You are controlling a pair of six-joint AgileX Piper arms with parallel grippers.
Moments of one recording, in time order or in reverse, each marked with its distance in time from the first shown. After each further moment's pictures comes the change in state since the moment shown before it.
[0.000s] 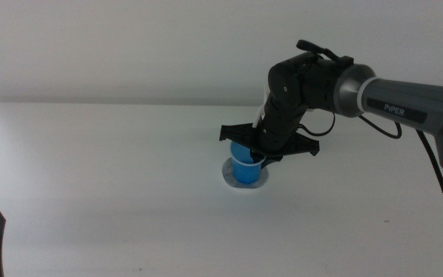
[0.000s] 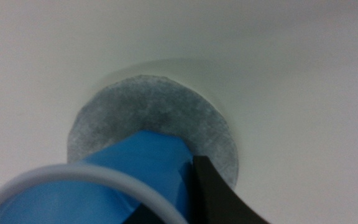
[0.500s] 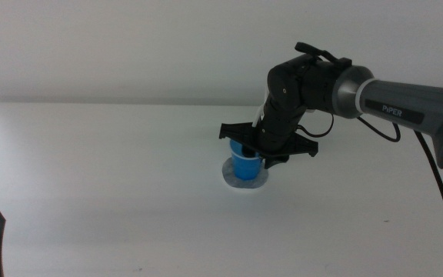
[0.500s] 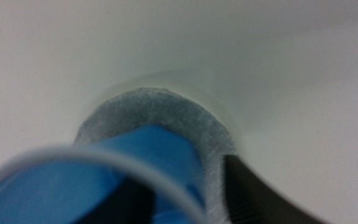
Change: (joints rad) left arm 0.000 0.000 0.000 0.000 0.000 0.000; right arm 0.000 0.007 -0.002 -0.010 -0.024 0.041
